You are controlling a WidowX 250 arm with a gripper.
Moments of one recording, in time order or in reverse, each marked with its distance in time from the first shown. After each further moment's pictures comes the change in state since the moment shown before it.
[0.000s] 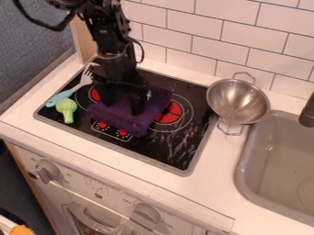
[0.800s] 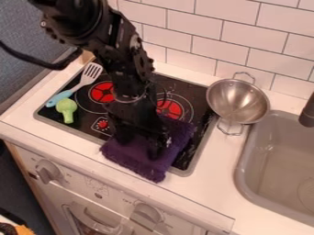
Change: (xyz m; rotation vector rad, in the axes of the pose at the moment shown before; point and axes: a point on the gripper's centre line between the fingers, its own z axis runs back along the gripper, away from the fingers) arm -0.058 -0.067 0.001 -0.027 0.007 -0.114
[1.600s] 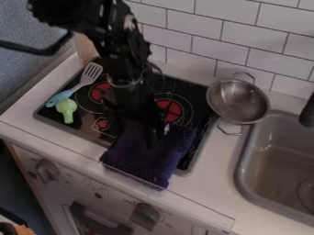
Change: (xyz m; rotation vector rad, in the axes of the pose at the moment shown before) arm 0.012 0.011 0.029 0.022 -0.059 0.024
